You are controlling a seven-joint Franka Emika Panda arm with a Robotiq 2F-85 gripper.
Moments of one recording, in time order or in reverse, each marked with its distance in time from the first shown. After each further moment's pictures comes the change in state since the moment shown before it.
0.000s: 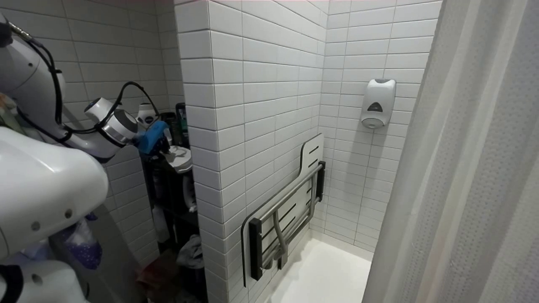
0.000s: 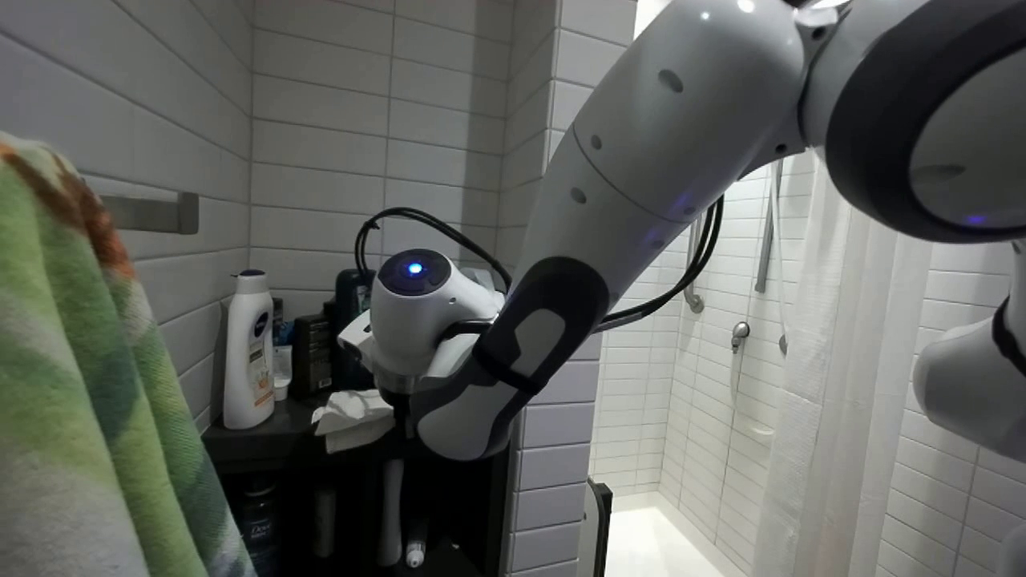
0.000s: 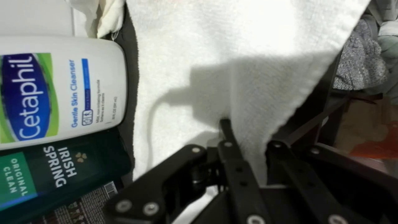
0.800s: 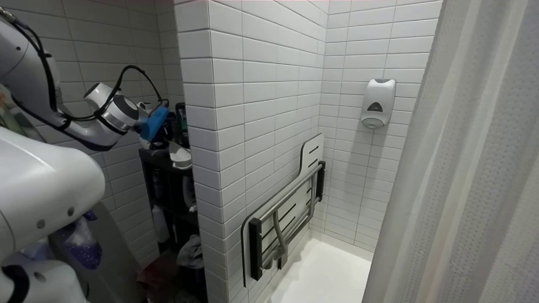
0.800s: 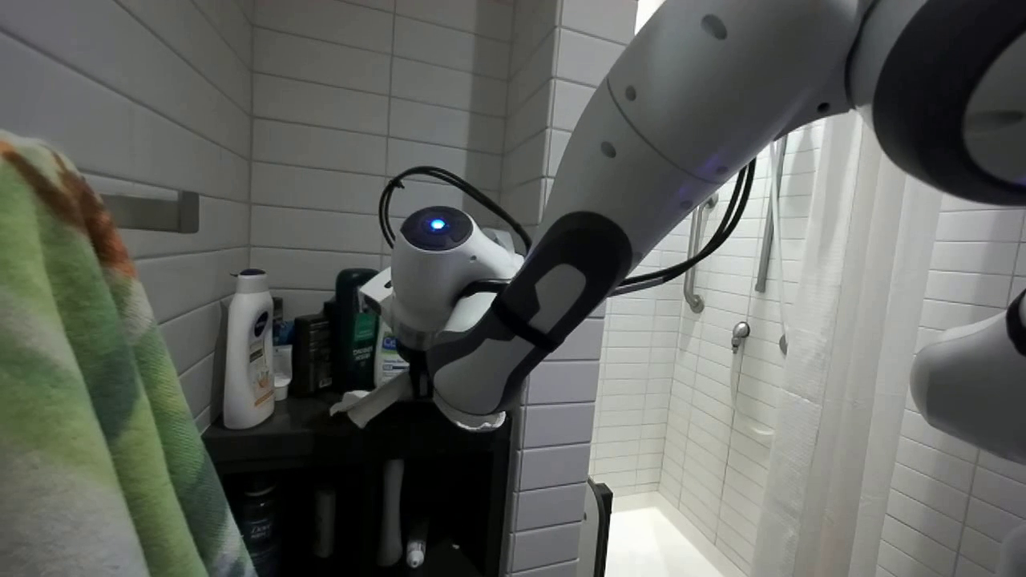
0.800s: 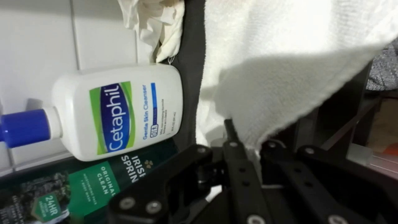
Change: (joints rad) arm 0.107 0.047 -0.158 -0.051 -0.001 -0.001 0.011
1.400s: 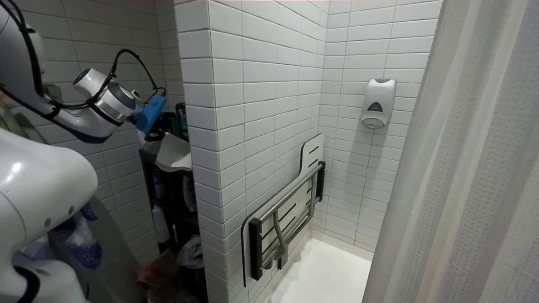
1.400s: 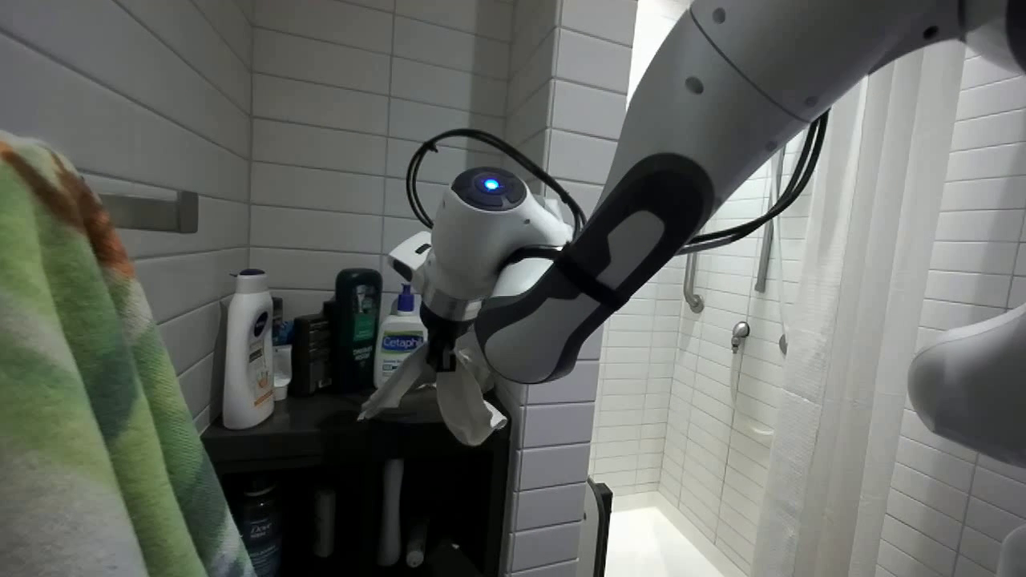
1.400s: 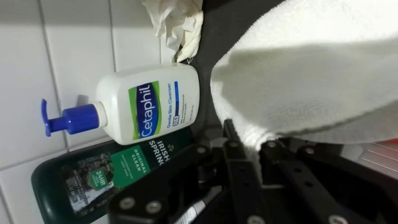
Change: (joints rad) arm 0.206 0.123 -0.204 -0.158 -0.101 0.077 0.018
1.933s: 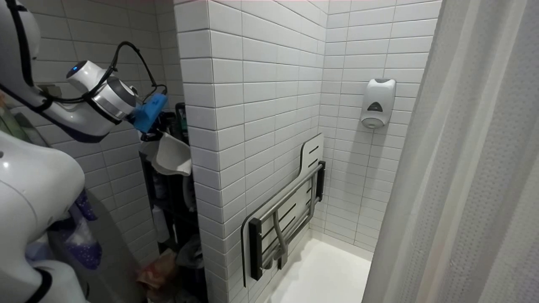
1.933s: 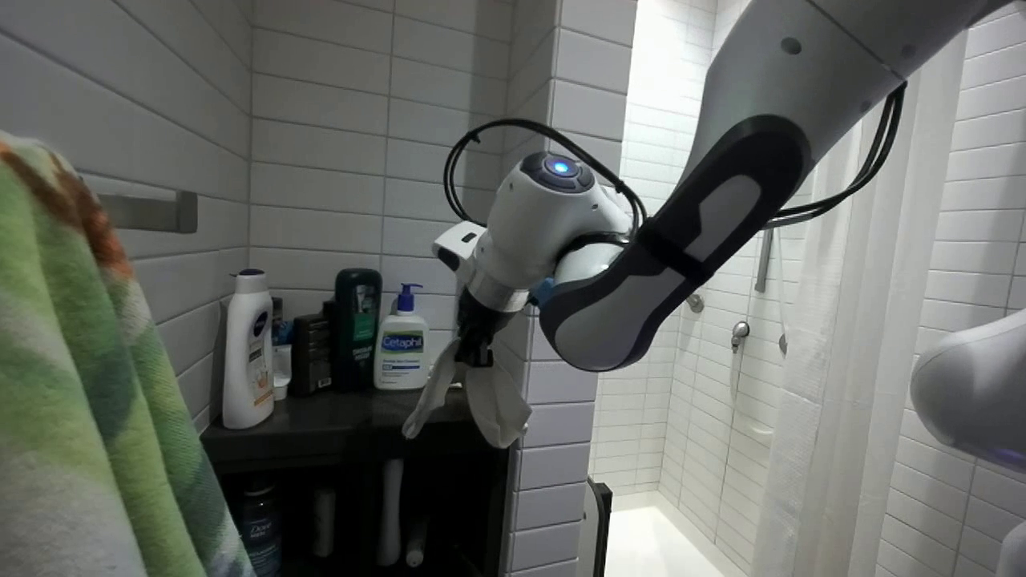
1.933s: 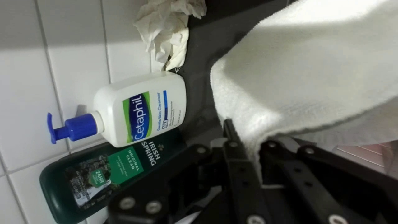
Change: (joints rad) arm 0.260 0.125 -0.263 -0.185 -0.115 0.072 0.010
